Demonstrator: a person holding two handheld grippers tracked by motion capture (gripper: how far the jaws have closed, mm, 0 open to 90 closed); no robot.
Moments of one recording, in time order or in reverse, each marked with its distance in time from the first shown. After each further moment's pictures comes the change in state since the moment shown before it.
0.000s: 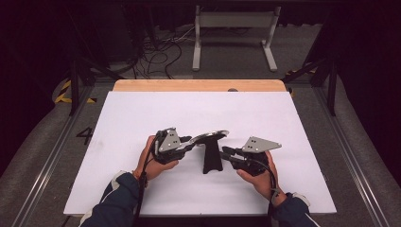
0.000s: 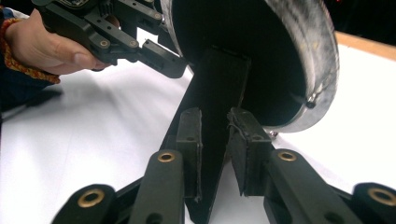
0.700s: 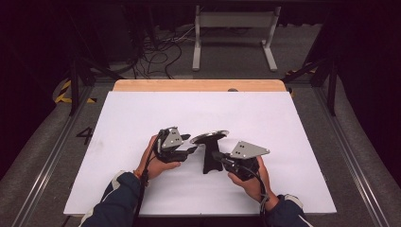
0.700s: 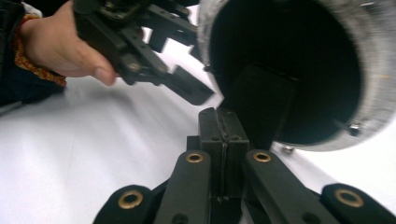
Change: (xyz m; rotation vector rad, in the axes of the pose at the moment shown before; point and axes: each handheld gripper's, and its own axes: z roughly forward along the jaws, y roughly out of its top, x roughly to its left) left arm 0.004 -0.006 0.019 0.043 -0.017 -0.059; right arm 0.029 0.008 0.015 0.017 -0.032 -0.067
